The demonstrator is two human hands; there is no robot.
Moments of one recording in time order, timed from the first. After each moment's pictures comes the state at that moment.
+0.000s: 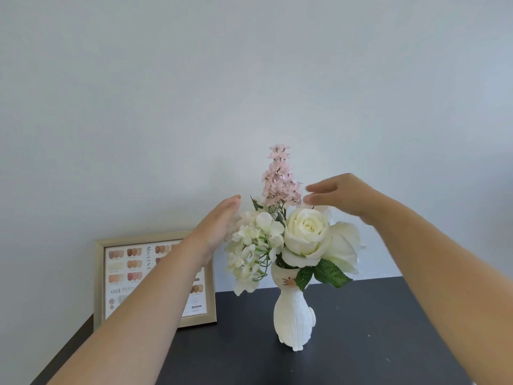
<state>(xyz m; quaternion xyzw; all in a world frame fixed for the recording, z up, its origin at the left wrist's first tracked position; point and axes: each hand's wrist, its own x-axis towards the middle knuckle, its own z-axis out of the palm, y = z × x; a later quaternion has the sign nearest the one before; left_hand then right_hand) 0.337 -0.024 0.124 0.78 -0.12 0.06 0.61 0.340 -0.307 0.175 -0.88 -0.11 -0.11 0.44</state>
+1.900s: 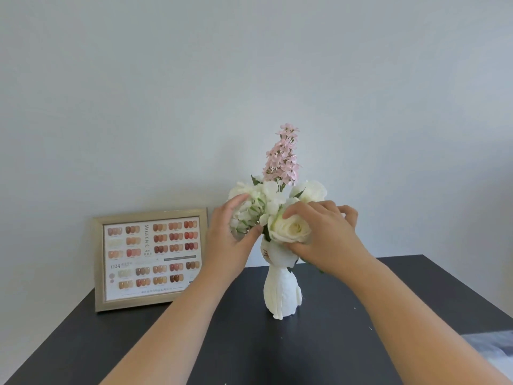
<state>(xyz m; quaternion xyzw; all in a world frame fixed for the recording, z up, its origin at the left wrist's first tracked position) 0.275 -0.060 0.061 0.77 -0.19 0.34 0.50 0.244 -0.256 0.091 -0.90 -0.18 -0.37 0.17</state>
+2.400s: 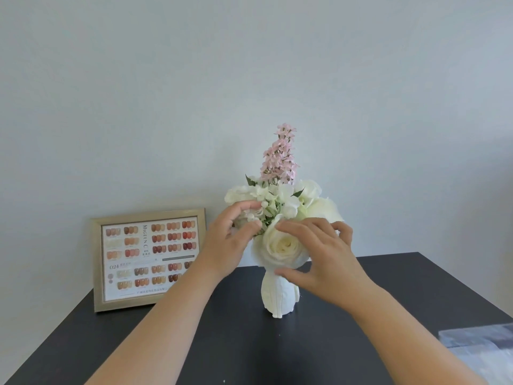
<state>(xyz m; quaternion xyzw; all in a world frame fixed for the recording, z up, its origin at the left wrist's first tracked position) 0.265 -0.055 0.078 0.78 -0.24 0.21 0.54 0.221 -0.260 0.061 -0.86 -0.27 -0.41 0.17</state>
